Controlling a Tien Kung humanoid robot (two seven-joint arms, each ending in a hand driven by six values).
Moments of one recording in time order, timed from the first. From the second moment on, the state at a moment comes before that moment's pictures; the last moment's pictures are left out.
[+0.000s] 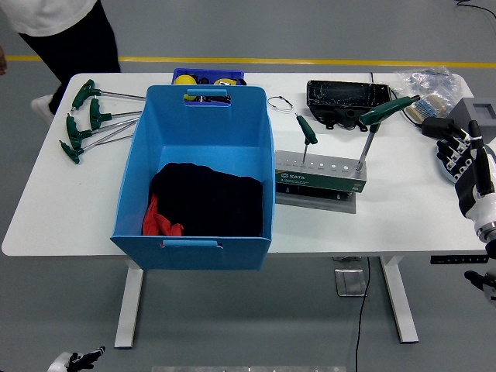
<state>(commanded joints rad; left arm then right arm) -0.20 0.09 -0.48 -0.18 0.64 0.14 -0.04 0.09 -0.15 1.51 1.34 -1.03 -0.09 0.07</state>
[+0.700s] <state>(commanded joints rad) -0.19 0.09 -0.52 -0.18 0.69 0.14 -0.03 0.09 -0.15 1.50 1.34 -1.03 -0.10 0.08</state>
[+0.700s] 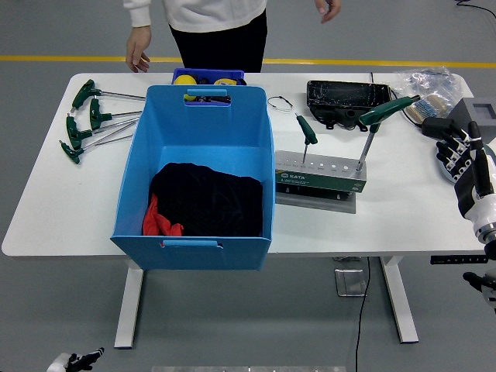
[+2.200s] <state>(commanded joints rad) -0.20 0.09 -0.53 -0.18 0.70 0.14 -0.02 0.17 -0.32 1.41 1.41 -1.77 -0.35 0.04</state>
